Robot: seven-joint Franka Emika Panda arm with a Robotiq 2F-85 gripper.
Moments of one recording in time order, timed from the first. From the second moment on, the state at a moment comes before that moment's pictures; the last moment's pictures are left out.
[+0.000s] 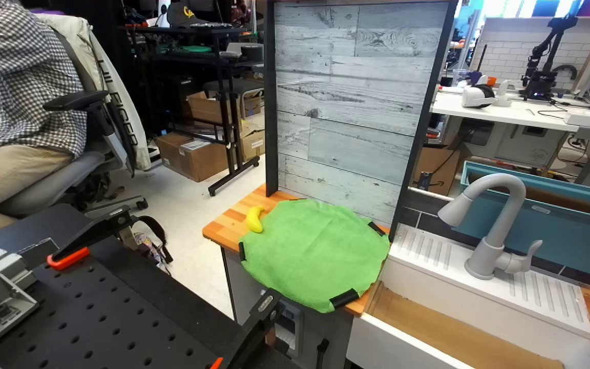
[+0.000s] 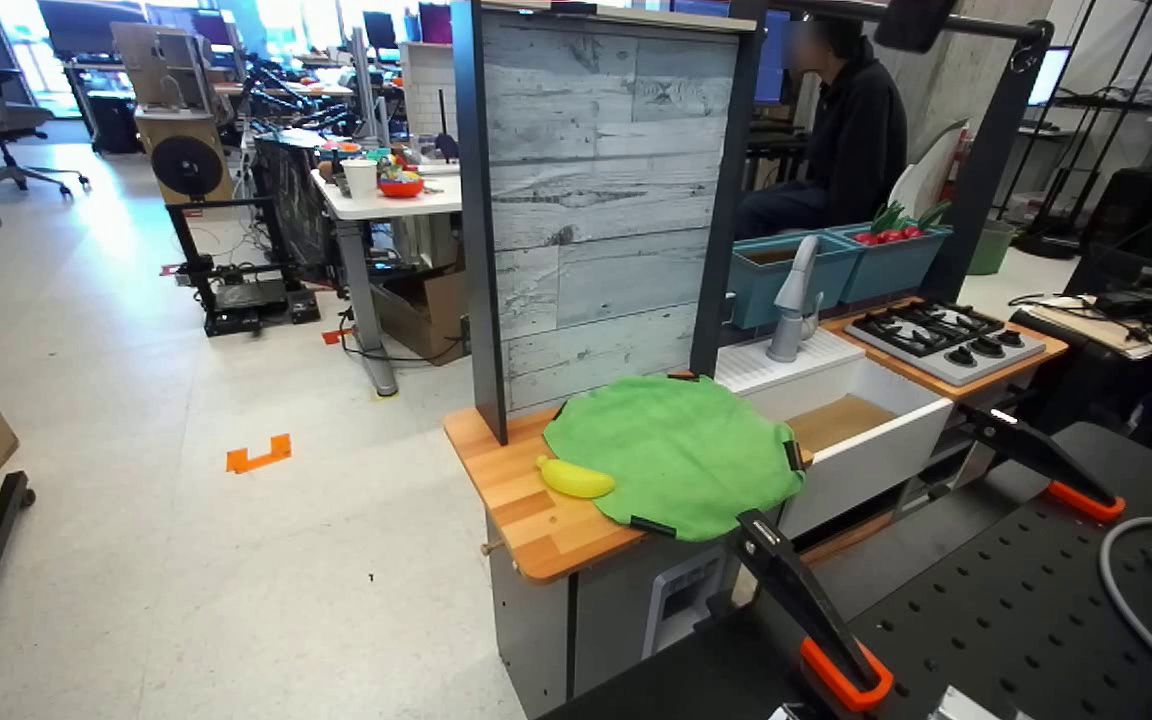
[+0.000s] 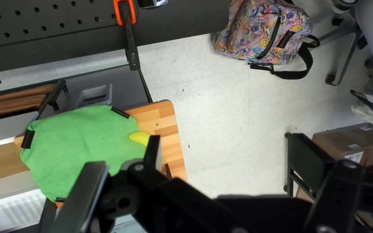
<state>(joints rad) 0.23 -0.60 0.20 -2.77 0.36 2.38 0.27</state>
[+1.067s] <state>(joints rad) 0.02 -0.16 -0.01 -2.69 0.35 2.71 0.17</state>
